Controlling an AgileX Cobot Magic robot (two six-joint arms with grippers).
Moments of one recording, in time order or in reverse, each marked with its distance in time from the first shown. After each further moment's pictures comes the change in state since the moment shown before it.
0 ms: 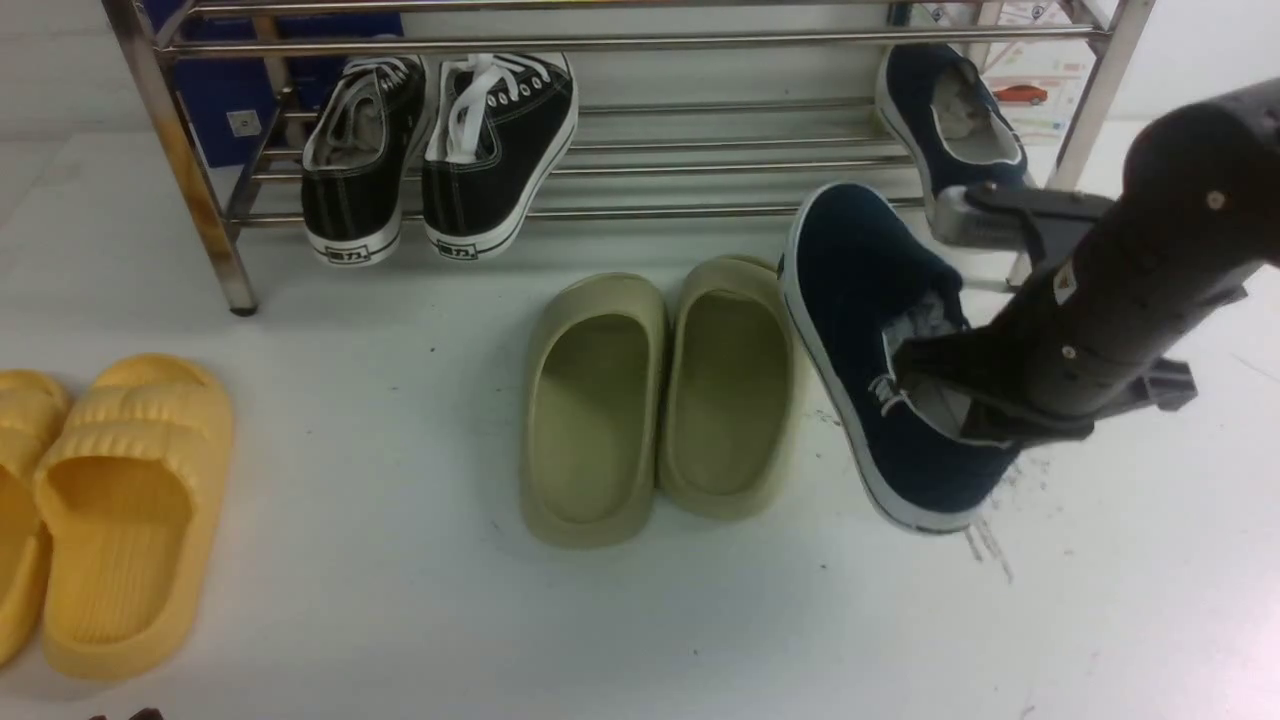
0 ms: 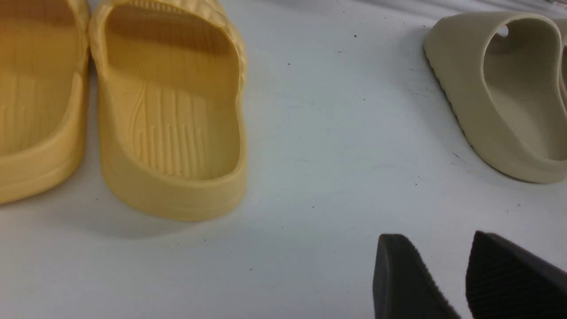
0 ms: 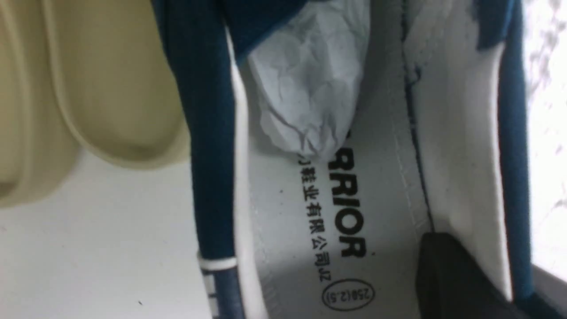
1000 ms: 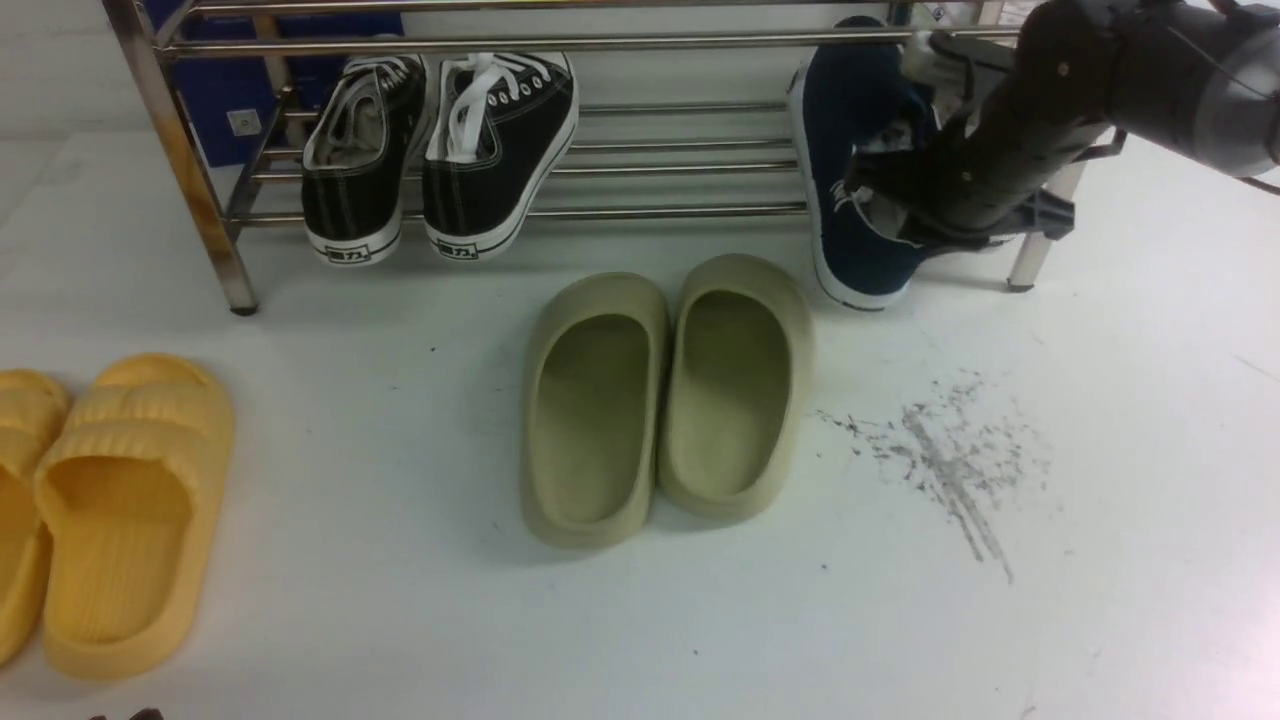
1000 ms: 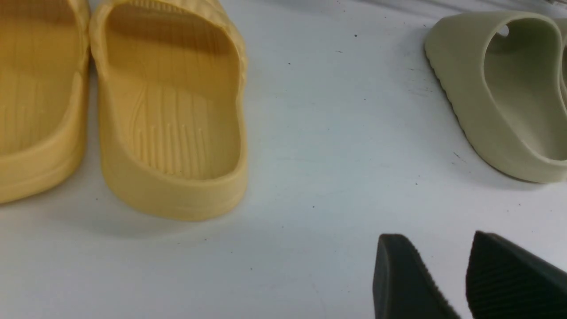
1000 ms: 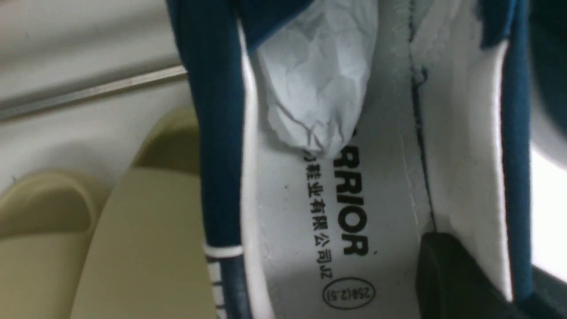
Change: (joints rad) right arm -0.153 0.459 -0.572 0.000 -0.135 0.000; left arm 0.000 0.000 0.000 0.000 0.001 0.000
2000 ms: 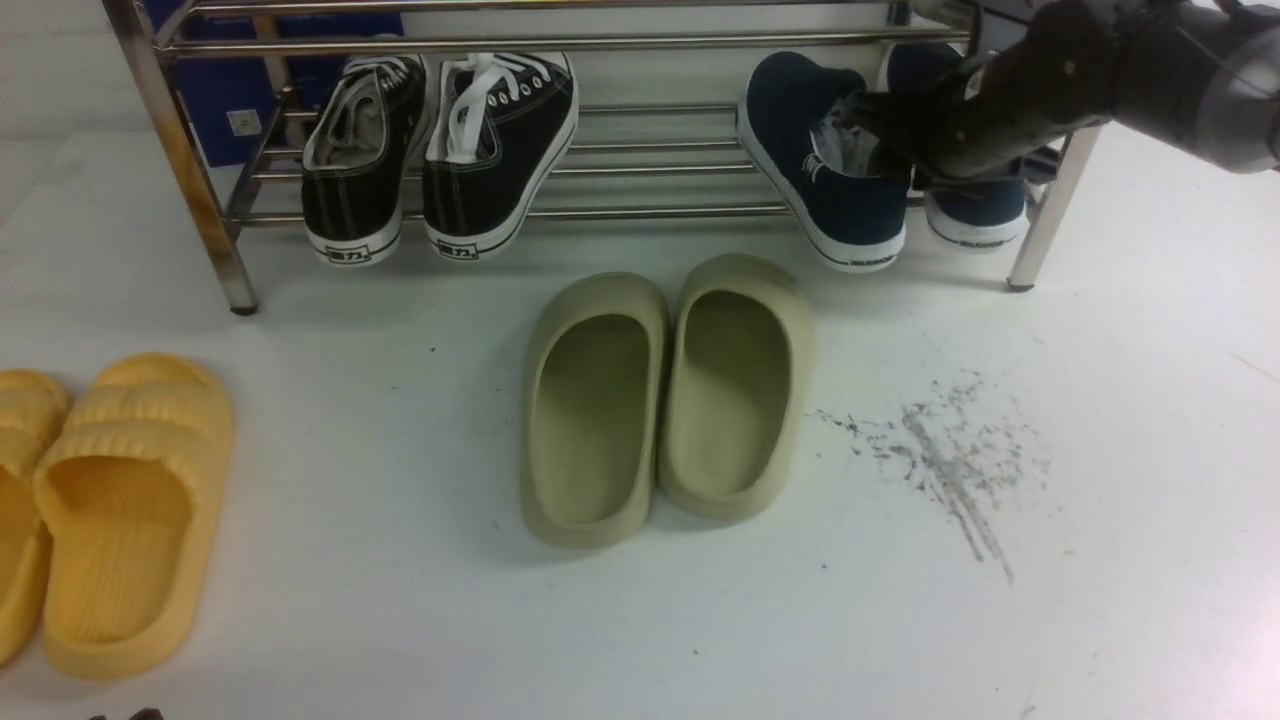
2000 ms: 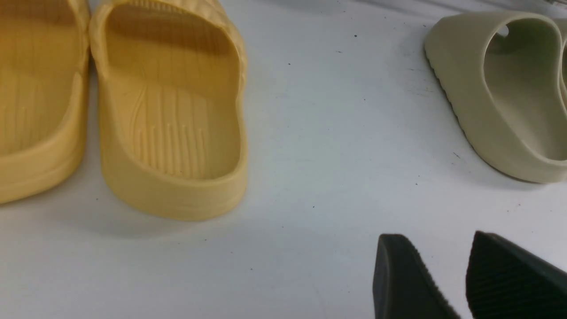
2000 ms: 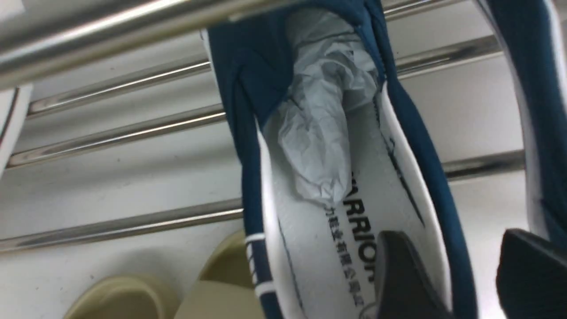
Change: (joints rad) right arm -0.006 -0.011 -0.016 -0.012 -0.183 0.001; left arm 0.000 0.000 0.000 0.000 0.000 0.000
